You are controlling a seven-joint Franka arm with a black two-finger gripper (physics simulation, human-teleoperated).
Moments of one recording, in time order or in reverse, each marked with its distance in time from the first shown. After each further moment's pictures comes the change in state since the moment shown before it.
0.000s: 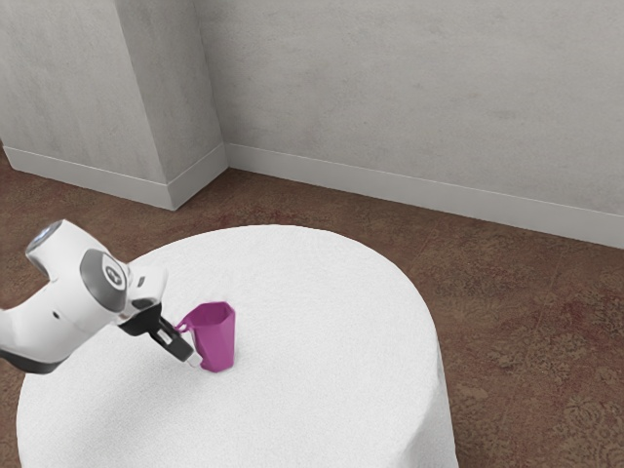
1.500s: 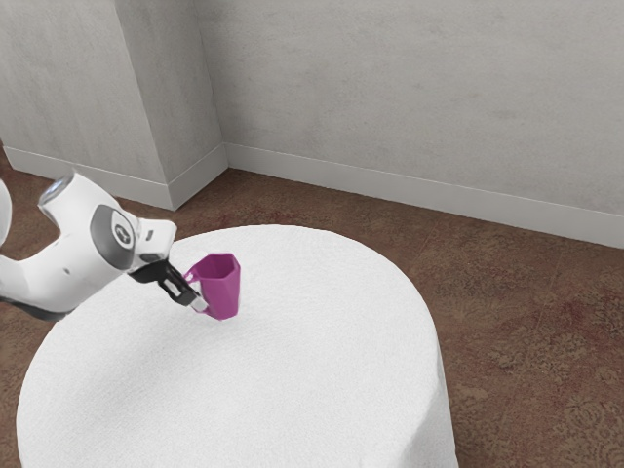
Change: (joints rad) arm -0.013 0.102 0.098 0.229 0.202 -0.010 0.007
